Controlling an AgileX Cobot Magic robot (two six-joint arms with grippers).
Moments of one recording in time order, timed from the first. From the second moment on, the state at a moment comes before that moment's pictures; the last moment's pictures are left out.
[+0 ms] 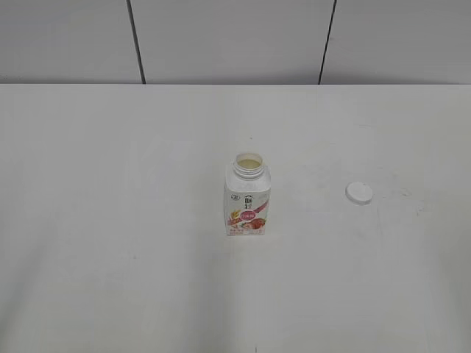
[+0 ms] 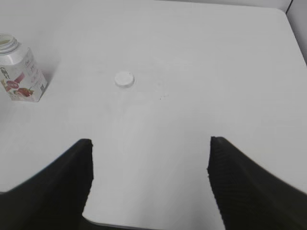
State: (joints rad) left arm -0.11 -0.01 -0.52 -0.04 1.07 -0.04; right arm 0.22 0.03 -0.54 -0.03 1.05 -0.02
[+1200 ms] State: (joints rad) left arm -0.11 -0.01 -0.52 -0.04 1.06 0.01; right arm 0.09 -0.01 -0.51 0.01 1.08 -0.02
